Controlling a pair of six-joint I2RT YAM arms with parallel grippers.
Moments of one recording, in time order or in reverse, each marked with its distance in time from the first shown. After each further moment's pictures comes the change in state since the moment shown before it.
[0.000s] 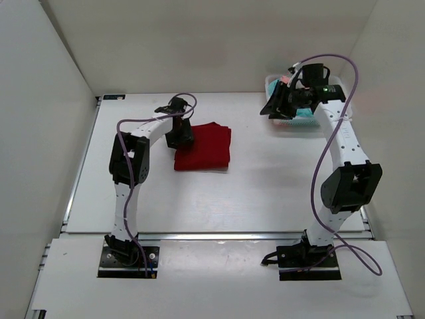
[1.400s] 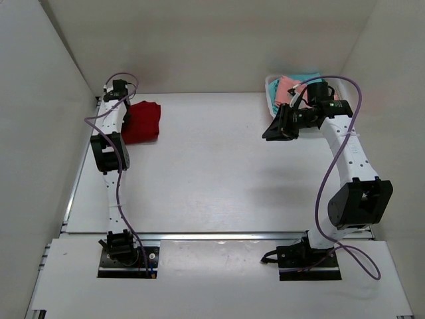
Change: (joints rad) left arm 0.444 0.496 0.834 -0.249 -0.421 0.233; right arm -0.045 -0.155 -0.182 -0.129 -0.205 -0.040
